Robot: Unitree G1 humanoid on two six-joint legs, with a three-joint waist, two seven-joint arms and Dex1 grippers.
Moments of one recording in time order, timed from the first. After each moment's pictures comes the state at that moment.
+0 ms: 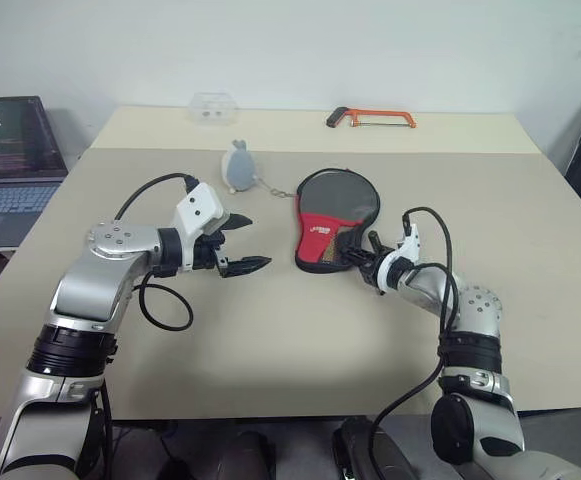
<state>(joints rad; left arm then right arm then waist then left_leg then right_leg) -0.57 0.76 -0.05 -0.02 -0.27 0.49 -1.06 -0.58 -0.03 -0.42 0.22 1.34 1.12 -0.42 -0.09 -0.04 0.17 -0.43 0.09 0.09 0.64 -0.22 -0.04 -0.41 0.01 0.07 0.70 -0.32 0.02</state>
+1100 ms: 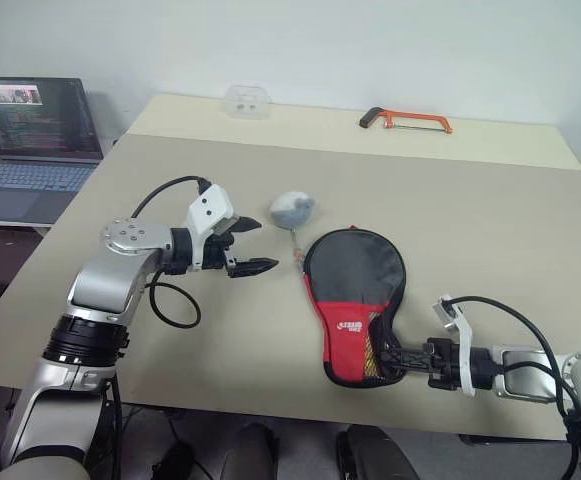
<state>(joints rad) -0.62 0.73 -0.10 0.06 -0.26 0.47 -1.09 -0.06 -0.63 -0.14 -0.24 1.59 1.39 0.02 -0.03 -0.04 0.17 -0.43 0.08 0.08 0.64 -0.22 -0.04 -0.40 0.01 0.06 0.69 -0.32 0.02</state>
